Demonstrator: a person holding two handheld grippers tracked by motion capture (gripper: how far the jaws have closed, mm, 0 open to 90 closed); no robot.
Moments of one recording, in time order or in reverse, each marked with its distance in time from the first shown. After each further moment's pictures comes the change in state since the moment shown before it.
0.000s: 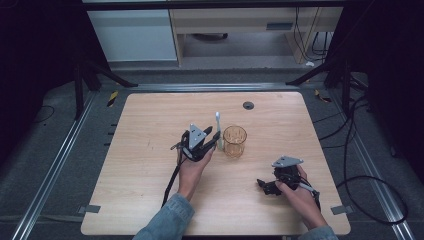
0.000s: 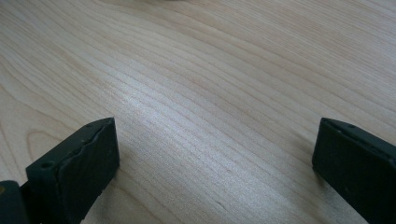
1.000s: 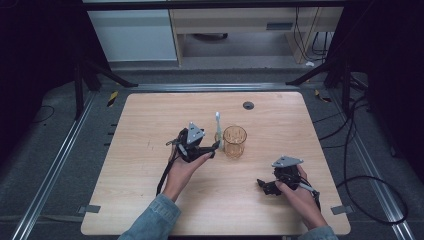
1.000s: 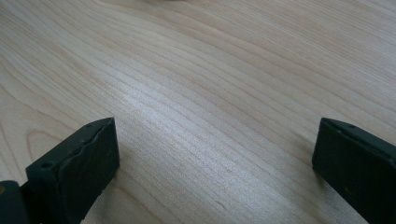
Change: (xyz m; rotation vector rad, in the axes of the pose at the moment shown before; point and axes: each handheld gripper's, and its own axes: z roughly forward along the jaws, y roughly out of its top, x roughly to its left) left arm 0.009 0.014 -0.014 0.199 -0.061 0.043; right arm 0.000 0.000 0.000 0.000 0.000 0.000
